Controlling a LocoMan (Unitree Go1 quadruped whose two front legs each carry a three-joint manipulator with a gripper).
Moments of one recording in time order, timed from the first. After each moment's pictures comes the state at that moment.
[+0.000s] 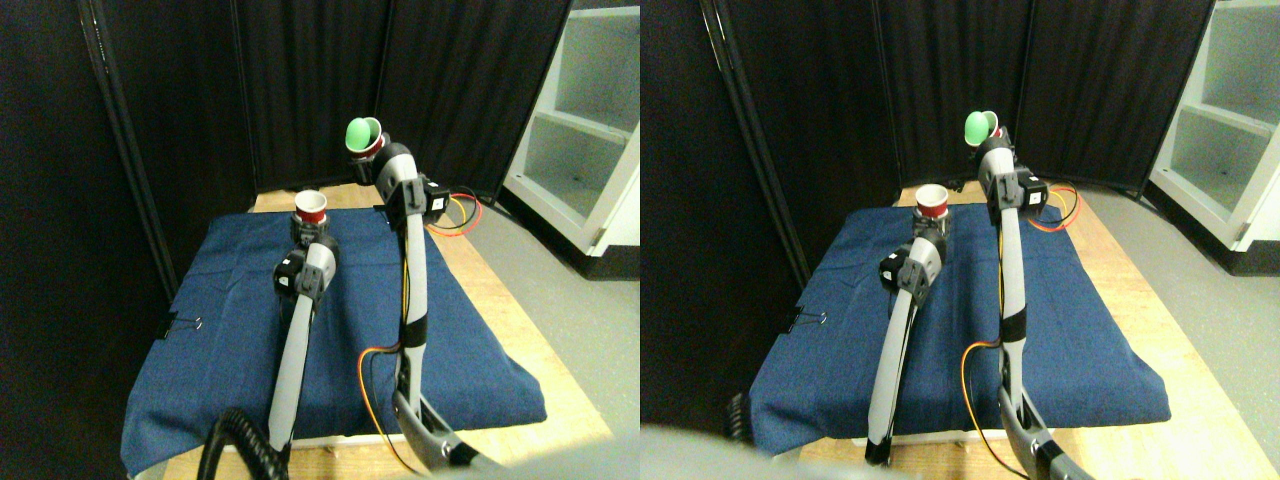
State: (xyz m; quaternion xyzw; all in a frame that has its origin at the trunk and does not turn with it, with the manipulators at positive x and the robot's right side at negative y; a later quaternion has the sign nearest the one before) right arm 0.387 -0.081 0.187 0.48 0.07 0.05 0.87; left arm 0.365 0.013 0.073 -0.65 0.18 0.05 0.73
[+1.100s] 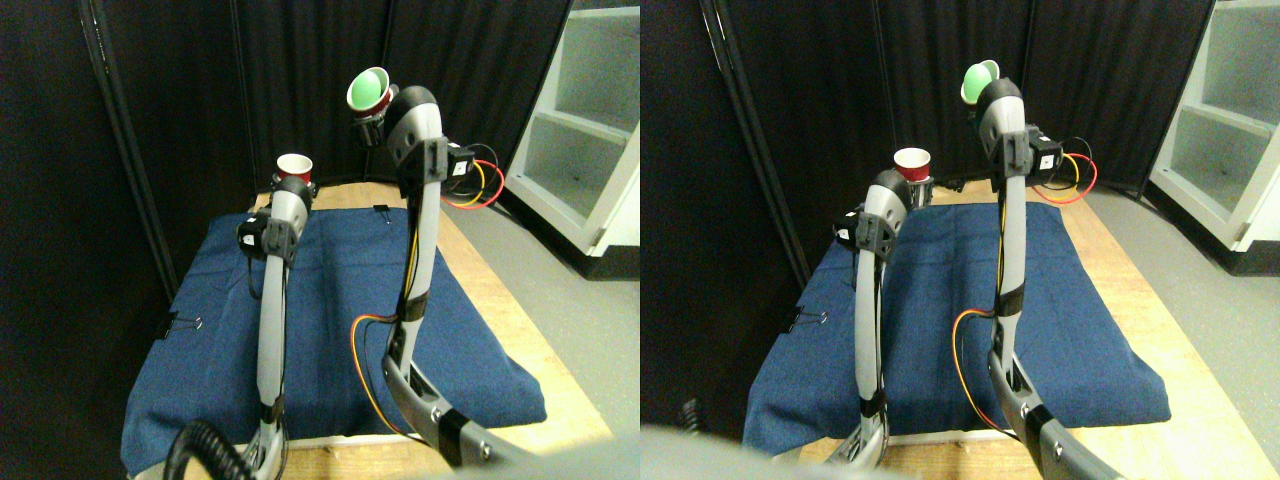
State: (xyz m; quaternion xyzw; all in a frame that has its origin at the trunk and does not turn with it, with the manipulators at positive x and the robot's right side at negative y) right arm 0.372 -0.073 0.232 0.49 0.03 0.06 0.87; left arm 0.364 0.043 0.143 -0.64 0.15 -0.01 0.75
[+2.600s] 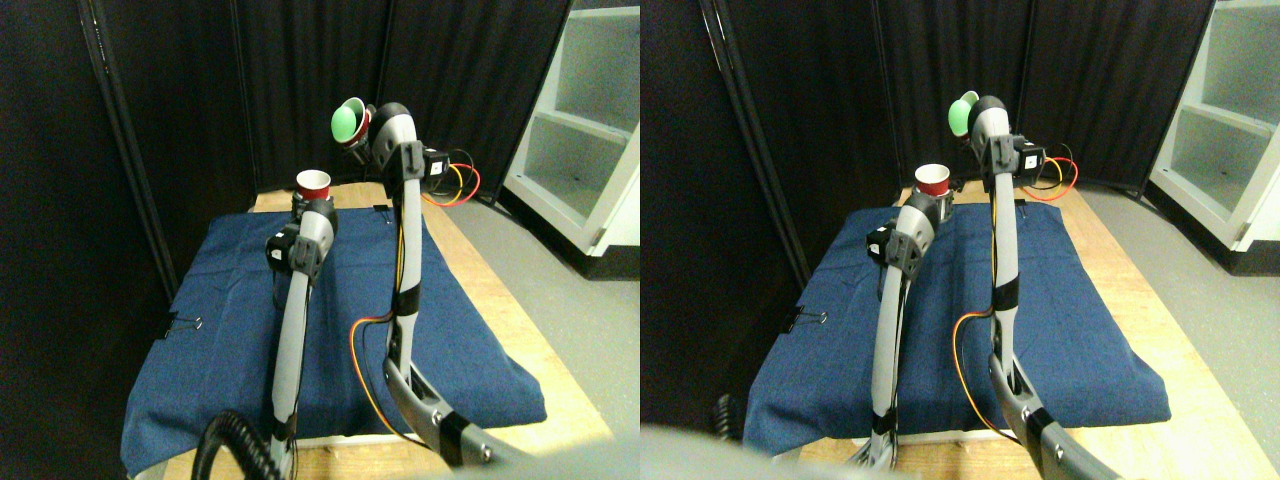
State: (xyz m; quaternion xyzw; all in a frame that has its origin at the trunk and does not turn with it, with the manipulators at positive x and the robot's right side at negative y) right arm 0.392 -0.060 0.205 0.34 0.10 0.09 0.93; left arm 0.364 0.014 0.120 -0.66 0.17 0.00 0.73
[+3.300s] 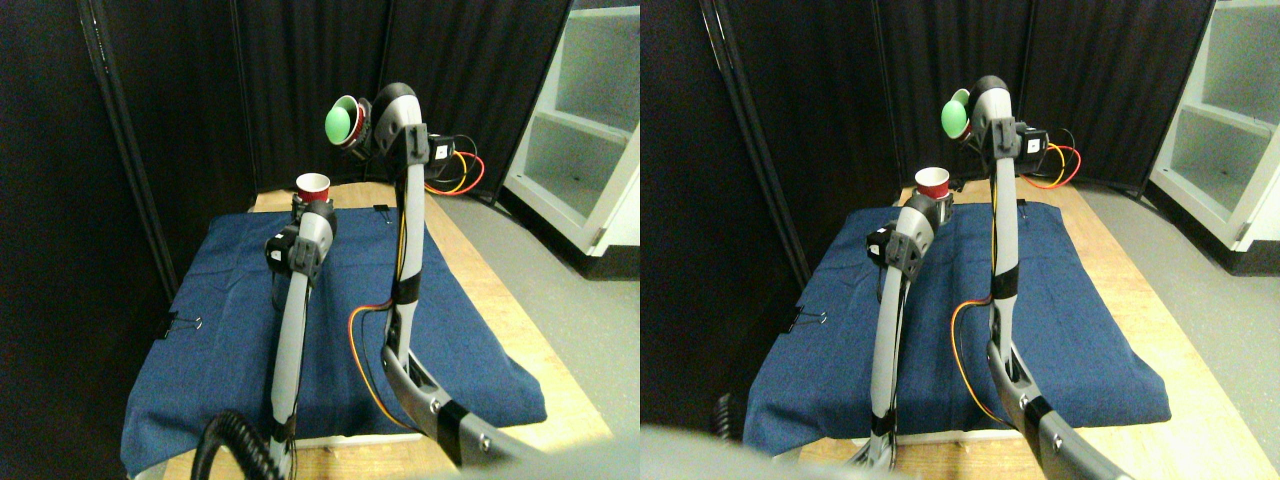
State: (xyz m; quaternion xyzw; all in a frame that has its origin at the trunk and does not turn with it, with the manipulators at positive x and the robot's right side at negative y) right arm 0.388 -0.054 0.212 0.25 0.12 0.13 0.95; left arm 0.363 0.013 0.114 -0.67 0.18 0.01 0.72
